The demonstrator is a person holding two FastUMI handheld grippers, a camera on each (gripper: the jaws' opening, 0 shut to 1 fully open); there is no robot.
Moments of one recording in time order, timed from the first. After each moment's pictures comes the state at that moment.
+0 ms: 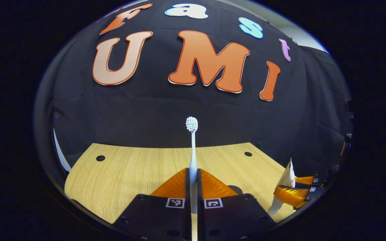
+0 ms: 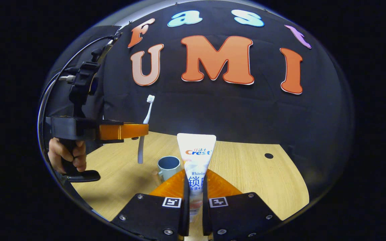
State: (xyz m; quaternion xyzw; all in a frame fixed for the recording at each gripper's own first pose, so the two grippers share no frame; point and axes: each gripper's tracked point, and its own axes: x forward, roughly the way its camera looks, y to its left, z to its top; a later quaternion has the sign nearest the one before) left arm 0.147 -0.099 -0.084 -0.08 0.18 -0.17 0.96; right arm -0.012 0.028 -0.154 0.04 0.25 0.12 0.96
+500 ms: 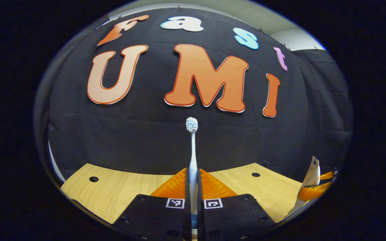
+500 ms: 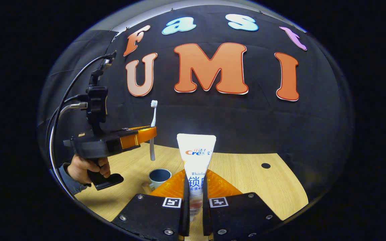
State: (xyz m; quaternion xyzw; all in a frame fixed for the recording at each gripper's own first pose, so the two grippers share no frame) left arm 0.222 -0.118 -0.087 -0.08 0.08 -0.17 0.98; right arm 0.042 0.013 -0.141 0.04 0.20 0.09 0.97
